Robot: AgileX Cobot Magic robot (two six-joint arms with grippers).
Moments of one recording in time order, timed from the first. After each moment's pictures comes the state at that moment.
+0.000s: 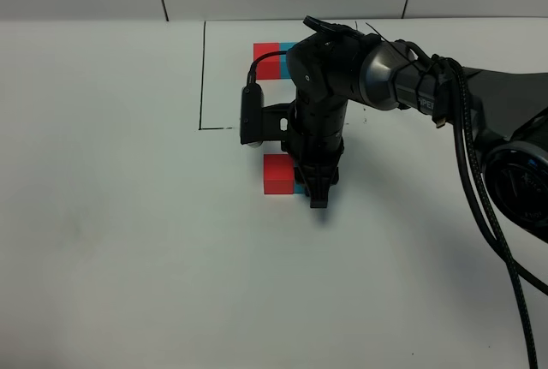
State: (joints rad) left arm -0.03 0.00 -0.50 -0.12 1.04 0.10; right arm 0.48 2.31 -1.74 -0.01 0.98 -0.90
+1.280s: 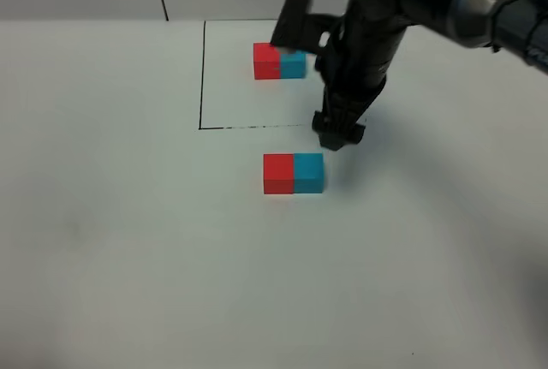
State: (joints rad) left arm -0.03 0.00 -0.50 -0.12 1.04 0.10; right arm 0.36 2.03 -1.72 0.03 1.08 -0.66
